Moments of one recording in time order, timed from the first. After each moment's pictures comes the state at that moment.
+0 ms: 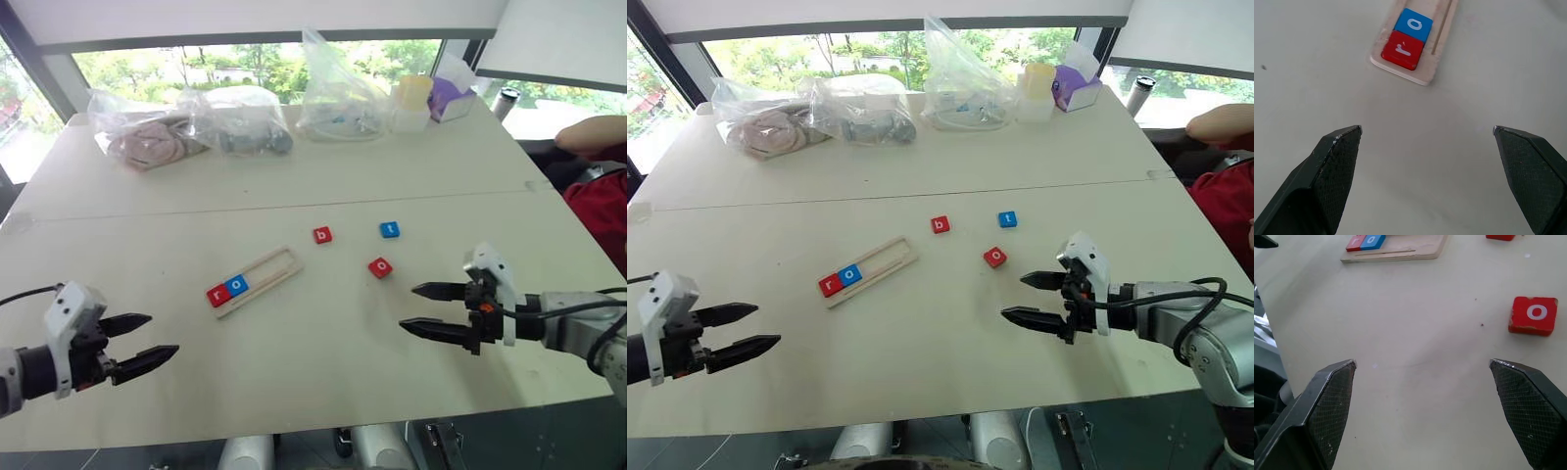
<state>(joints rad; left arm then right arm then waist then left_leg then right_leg) 0.41 0.96 0.65 -0.48 -0.69 0.79 -1.01 -0.08 -0.93 -0.18 -0.46 0.81 0.93 0.93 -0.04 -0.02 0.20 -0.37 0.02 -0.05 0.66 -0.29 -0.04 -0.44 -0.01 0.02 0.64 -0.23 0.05</state>
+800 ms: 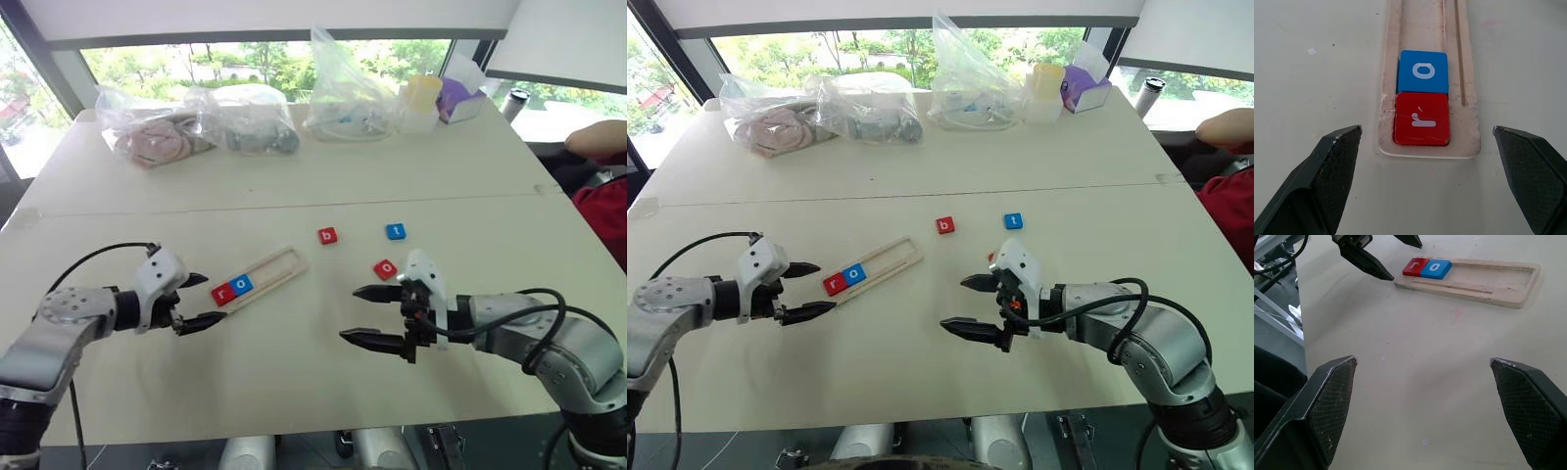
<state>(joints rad) -0.06 0.89 0.07 -0.19 -0.37 0.46 -1.00 -0.19 -0.73 0.04 -0.60 0.79 0.95 0.73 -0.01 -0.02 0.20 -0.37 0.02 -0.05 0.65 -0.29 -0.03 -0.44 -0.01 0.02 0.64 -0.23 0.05</state>
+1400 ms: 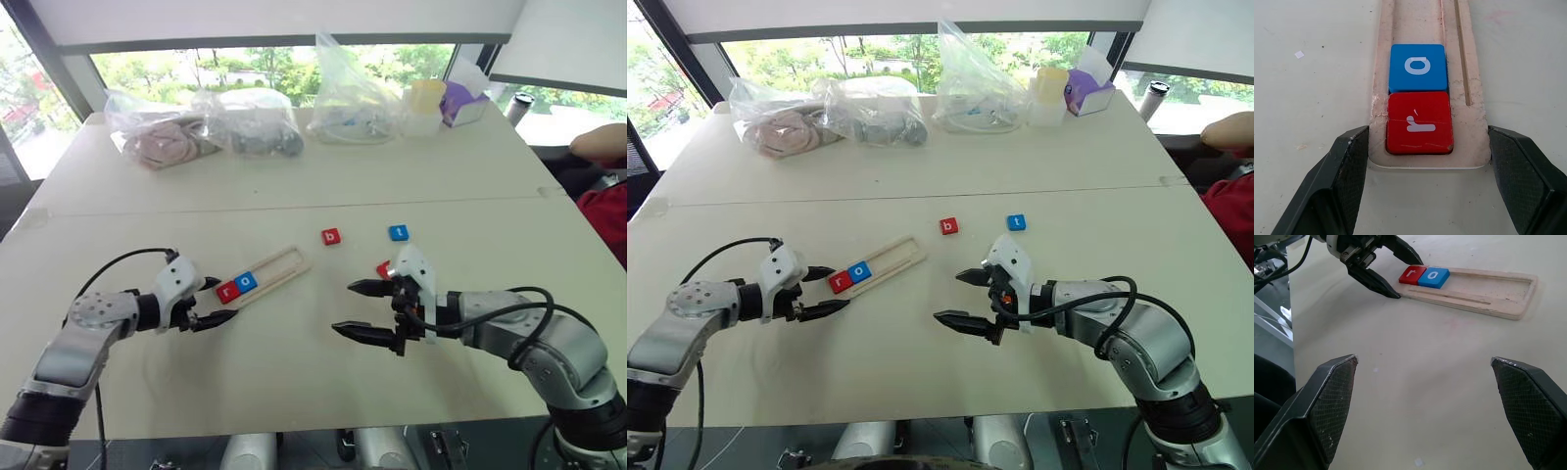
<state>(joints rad) -0.10 0.80 0.00 -0.08 -0.27 0.34 -0.99 -0.22 -0.69 0.07 -0.59 0.75 0.95 0.70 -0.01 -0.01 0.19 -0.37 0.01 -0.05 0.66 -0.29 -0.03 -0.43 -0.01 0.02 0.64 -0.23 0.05</state>
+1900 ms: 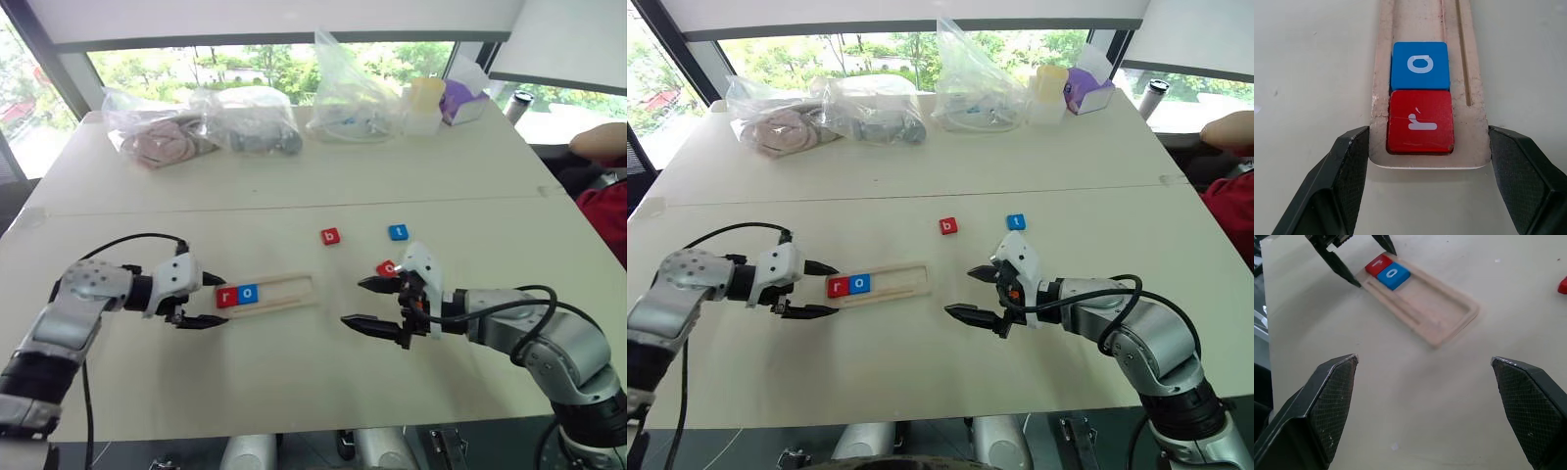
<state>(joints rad) -0.39 0.86 -0.15 0.27 -0.16 -0.08 -1.37 -0.21 -0.71 0.05 -0.53 0.71 0.92 0.70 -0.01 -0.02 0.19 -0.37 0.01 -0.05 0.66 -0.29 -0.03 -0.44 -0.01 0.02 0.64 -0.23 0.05</state>
